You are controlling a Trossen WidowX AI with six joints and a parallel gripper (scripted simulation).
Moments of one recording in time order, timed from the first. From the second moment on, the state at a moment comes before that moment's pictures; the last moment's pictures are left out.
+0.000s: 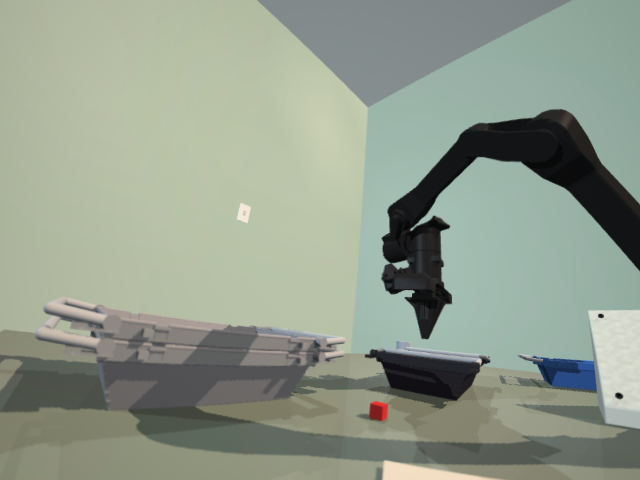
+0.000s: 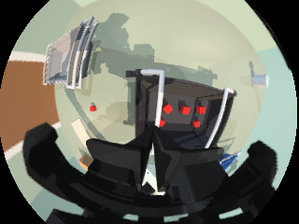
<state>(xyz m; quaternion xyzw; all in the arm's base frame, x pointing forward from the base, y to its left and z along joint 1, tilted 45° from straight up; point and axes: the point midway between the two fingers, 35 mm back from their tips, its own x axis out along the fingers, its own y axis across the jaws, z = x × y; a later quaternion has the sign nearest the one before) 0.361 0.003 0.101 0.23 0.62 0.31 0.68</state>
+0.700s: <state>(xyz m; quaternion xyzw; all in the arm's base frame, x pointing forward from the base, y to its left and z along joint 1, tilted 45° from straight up) 0.359 -0.005 0.110 0.23 0.62 0.31 0.68</state>
